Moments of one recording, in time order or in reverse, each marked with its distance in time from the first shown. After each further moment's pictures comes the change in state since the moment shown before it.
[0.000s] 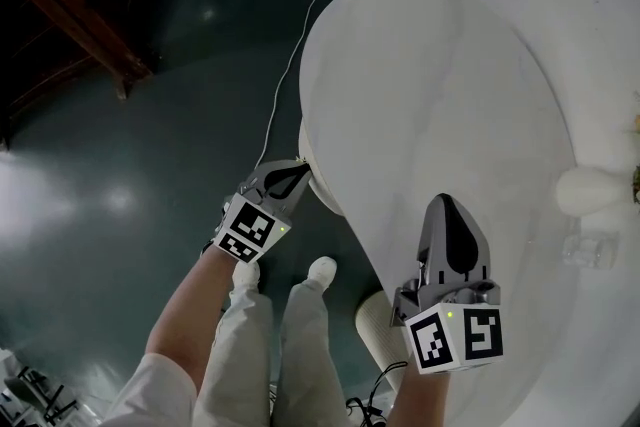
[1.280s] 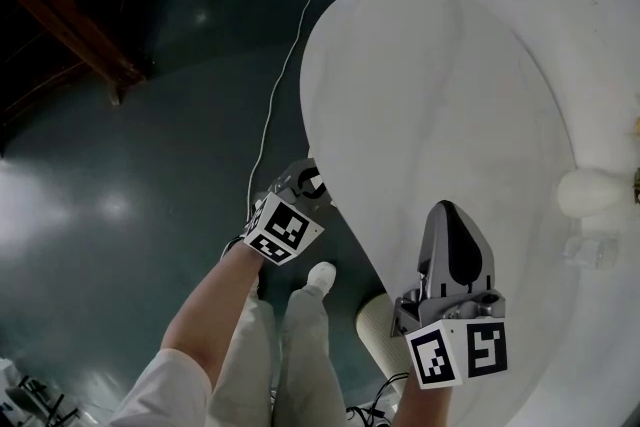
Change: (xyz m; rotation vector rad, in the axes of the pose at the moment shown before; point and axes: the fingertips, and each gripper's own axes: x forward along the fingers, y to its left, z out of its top) left arm 0.055 -0.022 0.016 0.044 -0.097 -0.064; right arm 0.006 0.010 -0.004 -0.015 -0.014 -0.002
